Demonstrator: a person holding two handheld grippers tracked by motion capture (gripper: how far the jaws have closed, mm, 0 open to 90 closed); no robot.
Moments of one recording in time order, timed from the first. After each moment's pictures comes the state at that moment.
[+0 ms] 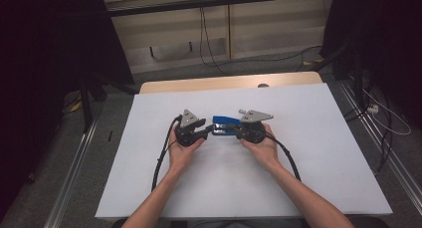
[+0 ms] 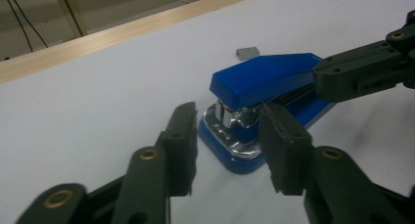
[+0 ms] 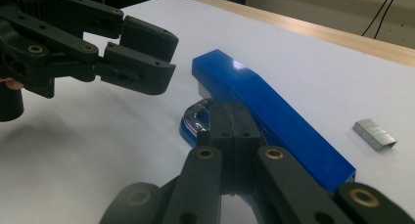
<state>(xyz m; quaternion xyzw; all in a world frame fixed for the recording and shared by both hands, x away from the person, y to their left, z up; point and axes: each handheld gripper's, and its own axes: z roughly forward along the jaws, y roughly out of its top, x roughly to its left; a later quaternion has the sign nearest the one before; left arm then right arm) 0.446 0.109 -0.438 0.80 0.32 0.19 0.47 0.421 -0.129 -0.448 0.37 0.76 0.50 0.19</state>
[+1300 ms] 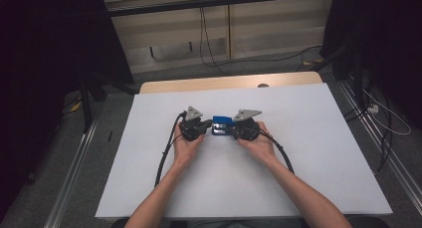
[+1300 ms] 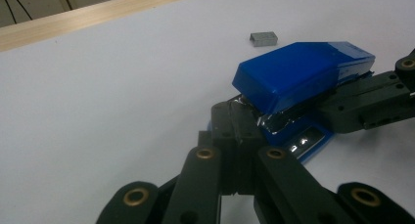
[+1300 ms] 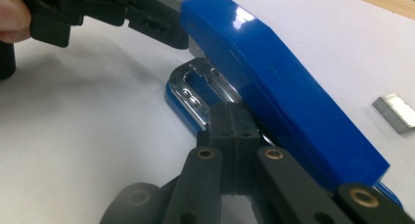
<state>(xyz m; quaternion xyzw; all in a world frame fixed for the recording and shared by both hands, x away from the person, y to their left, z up) 0.471 0.098 -0.453 0.81 0.34 0.16 0.45 0.439 -0.118 -0.457 0.37 0.81 0.42 0.17</state>
